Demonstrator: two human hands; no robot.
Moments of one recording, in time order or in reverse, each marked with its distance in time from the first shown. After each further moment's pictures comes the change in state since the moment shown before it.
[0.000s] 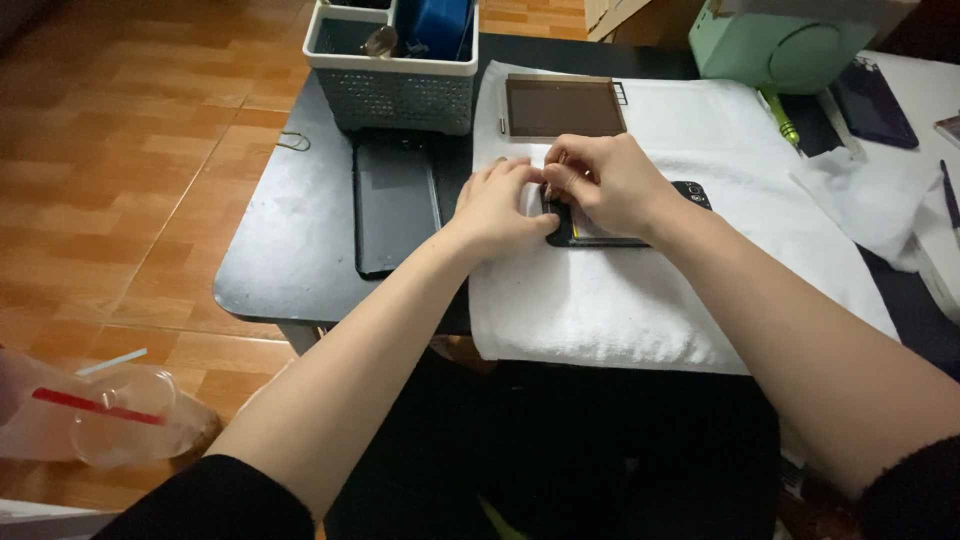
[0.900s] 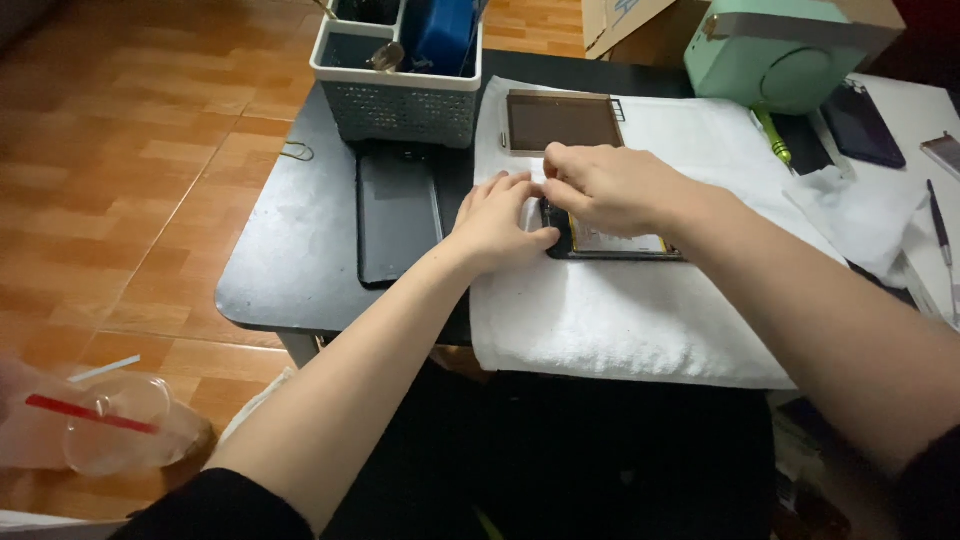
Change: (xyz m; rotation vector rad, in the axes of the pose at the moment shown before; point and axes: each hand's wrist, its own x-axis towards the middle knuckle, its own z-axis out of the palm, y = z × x) left_hand -0.011 0.011 -0.011 -0.026 -0.059 0.001; right_hand 0.013 -0.044 -0.030 -0.434 -0.348 0.177
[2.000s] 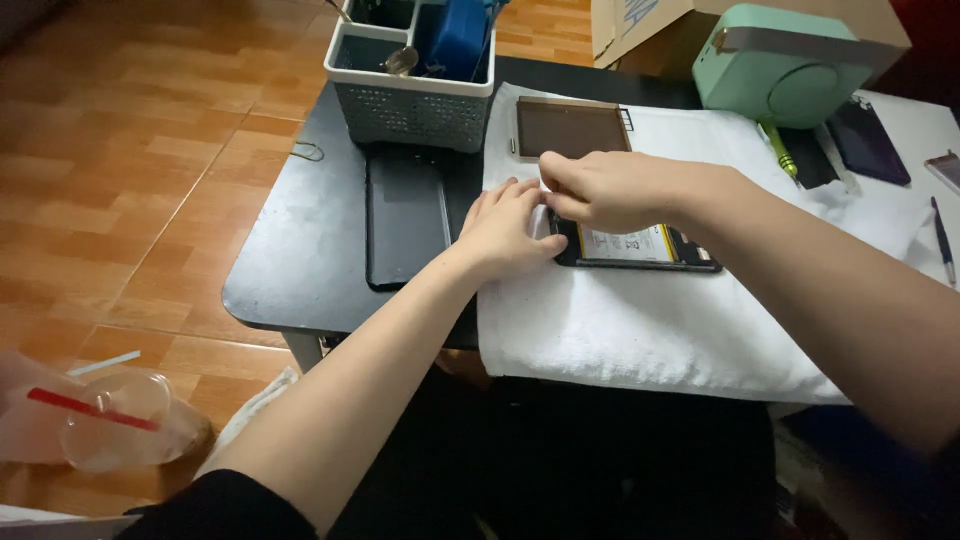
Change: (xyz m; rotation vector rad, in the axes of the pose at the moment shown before) left_hand -0.004 0.003 -0.004 0.029 -0.017 0.023; right_hand 0.012 -0.020 -0.023 -0.088 -0.276 -0.032
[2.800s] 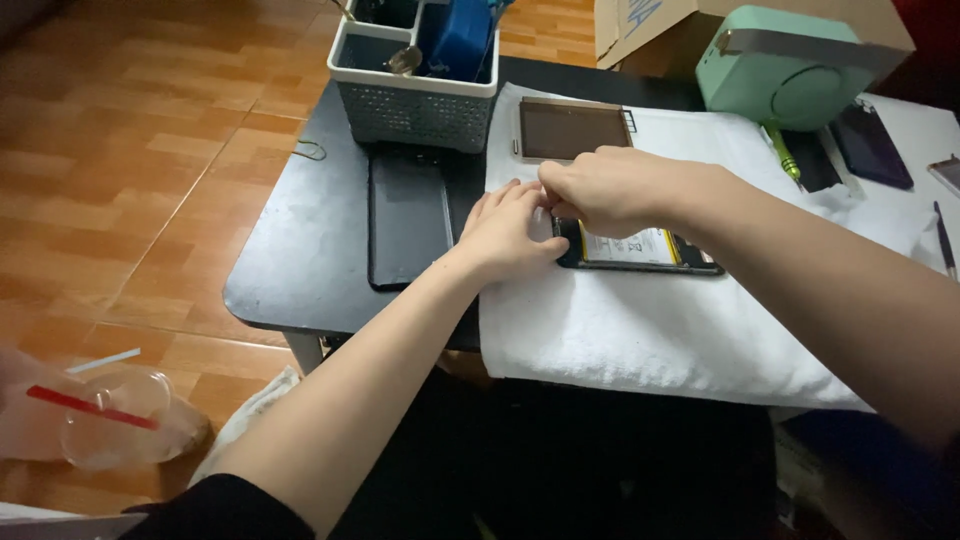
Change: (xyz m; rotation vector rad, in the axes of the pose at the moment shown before) left_hand 0.002 -0.003 0.003 0.006 -0.005 -0.021; right_hand 0.010 -0.007 -0.001 -0.297 -0.058 0.011
